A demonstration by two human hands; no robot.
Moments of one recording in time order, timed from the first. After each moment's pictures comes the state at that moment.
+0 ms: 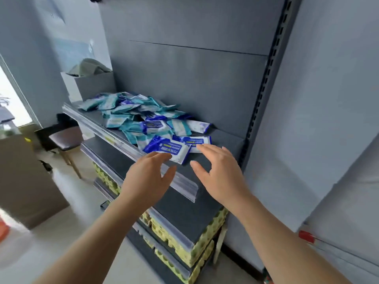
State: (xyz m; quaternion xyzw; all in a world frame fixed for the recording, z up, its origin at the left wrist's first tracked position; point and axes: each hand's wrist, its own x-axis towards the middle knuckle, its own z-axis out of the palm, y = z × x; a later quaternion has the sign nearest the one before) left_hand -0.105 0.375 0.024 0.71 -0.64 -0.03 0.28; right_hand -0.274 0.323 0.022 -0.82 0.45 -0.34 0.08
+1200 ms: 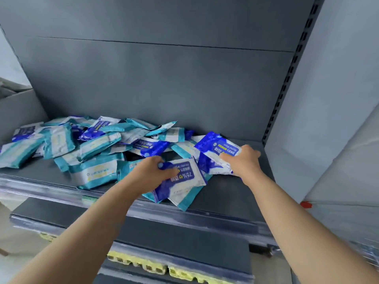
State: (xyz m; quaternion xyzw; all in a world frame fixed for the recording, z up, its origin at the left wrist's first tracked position) left_hand 0.078 0.131 0.007 0.59 -0.72 -0.32 0.19; right_hand -0.164 0.151 -0.007 -0.38 0.80 -0.40 0.23
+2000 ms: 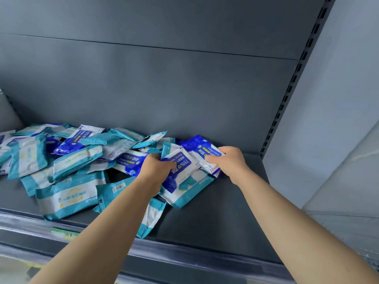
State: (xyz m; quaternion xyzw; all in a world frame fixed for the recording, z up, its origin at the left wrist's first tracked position) left_hand 0.011 0.067 0.010 0.60 -0.44 -0.56 0.36; right_hand -0.180 0.085 -0.005 -0.42 0.73 -0.43 0.32
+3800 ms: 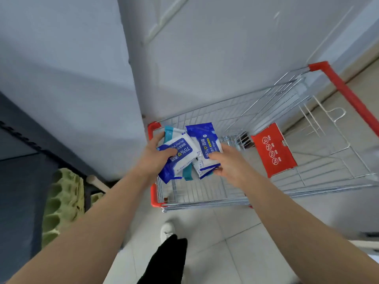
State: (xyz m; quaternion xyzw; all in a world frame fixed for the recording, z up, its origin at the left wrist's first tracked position) left_hand -0.505 0.302 -0.204 0.43 -0.50 -0.74 0.12; right_hand -0.649 0.437 -0.211 -0.06 0.73 -0.52 0.44
